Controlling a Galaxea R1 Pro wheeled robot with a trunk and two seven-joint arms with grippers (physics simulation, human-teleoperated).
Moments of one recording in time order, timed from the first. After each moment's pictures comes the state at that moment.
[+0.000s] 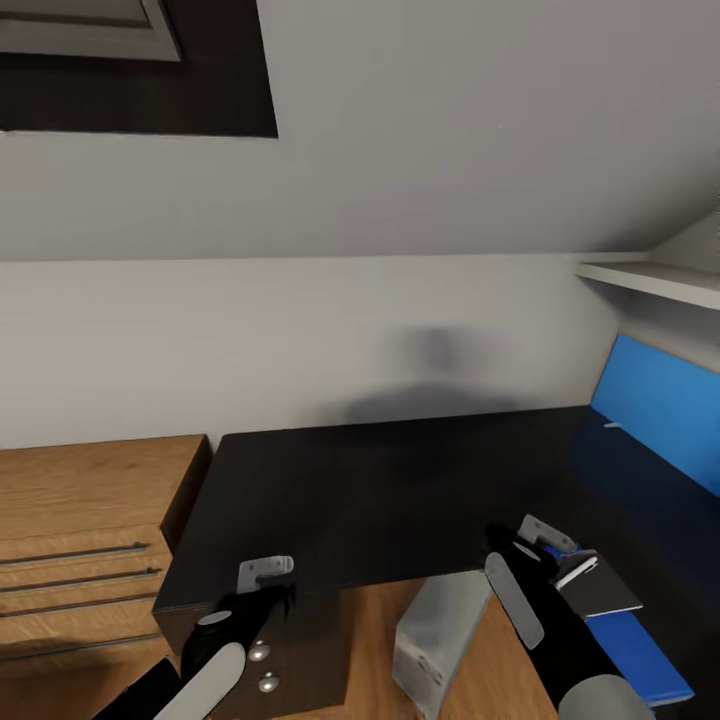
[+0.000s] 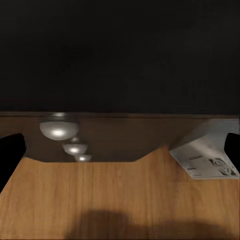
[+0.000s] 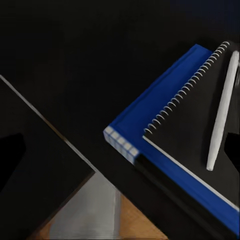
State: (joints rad) left arm -0.33 0.27 -0.74 -1.42 1.00 0.39 0.82; right arm -0.48 -0.03 0.13 -1.00 -0.58 0.25 -0.78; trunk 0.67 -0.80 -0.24
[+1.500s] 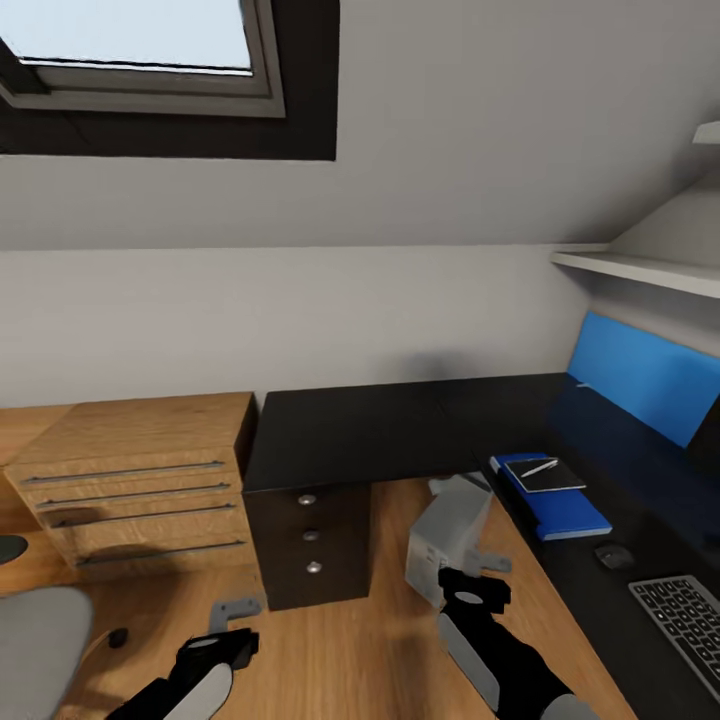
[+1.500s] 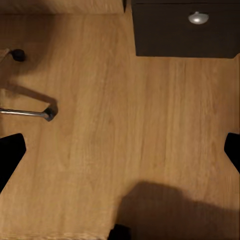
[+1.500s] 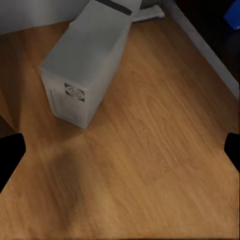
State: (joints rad) left arm -0.33 0.27 -0.74 -1.12 1.00 0.38 0.82; right arm -0.48 0.00 0.52 -0.78 -0.57 0.19 -0.76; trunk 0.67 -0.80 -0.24
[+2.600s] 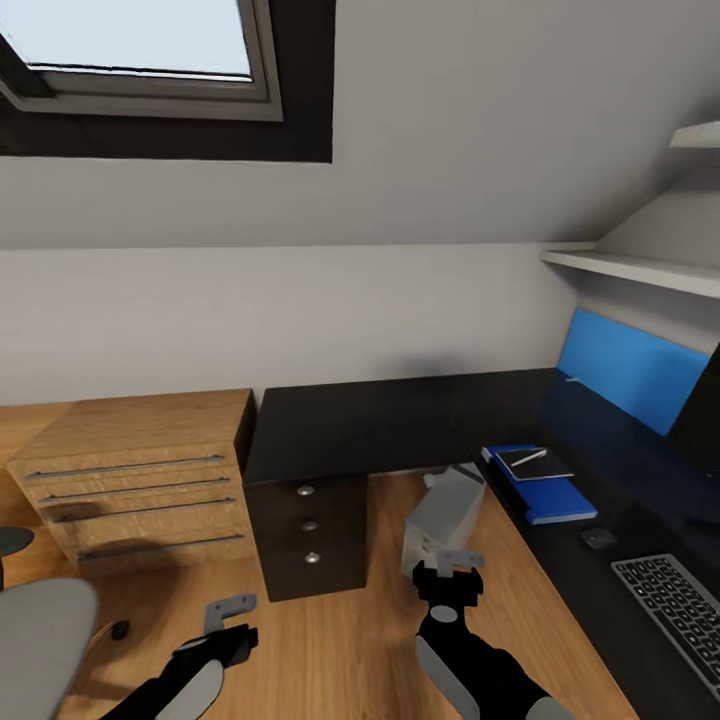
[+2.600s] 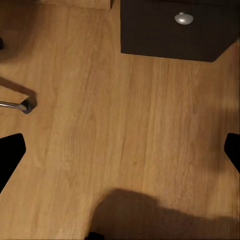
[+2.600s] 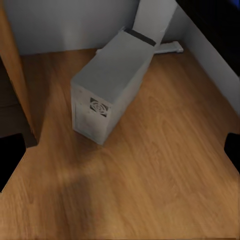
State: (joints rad) left arm -0.33 0.26 -0.68 -1.03 0.99 0.31 0.67; right arm -0.50 0.03 0.70 -0.73 -0.54 0.05 -0.75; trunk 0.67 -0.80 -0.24
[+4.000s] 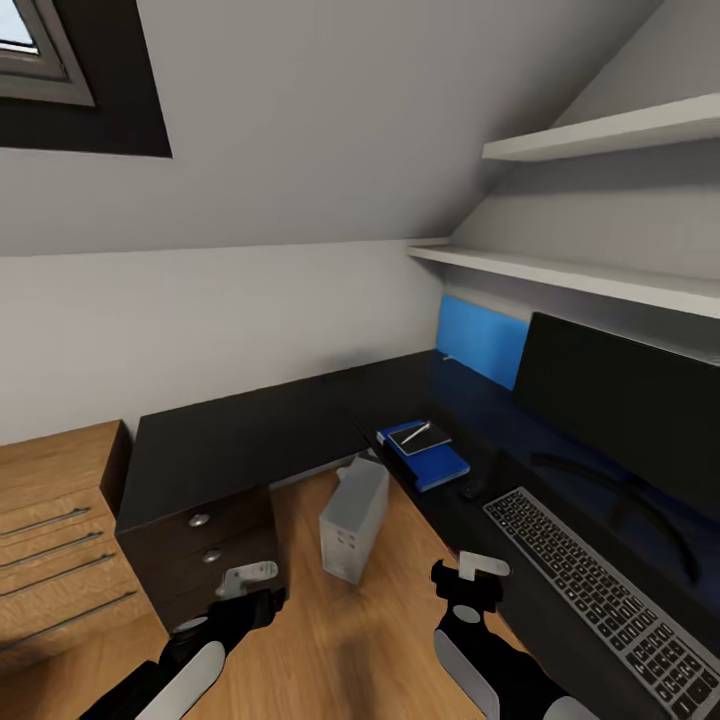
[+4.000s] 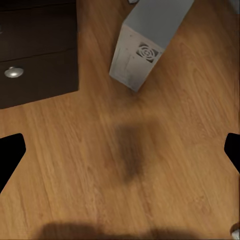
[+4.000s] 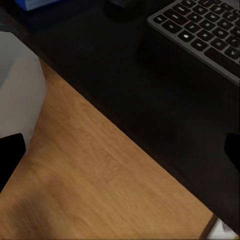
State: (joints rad) left arm -0.33 0.29 -0.68 -1.24 1.00 0.31 0.55; right arm -0.50 -0.02 0.68 -0.73 -0.66 -0.03 -0.75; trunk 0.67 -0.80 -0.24
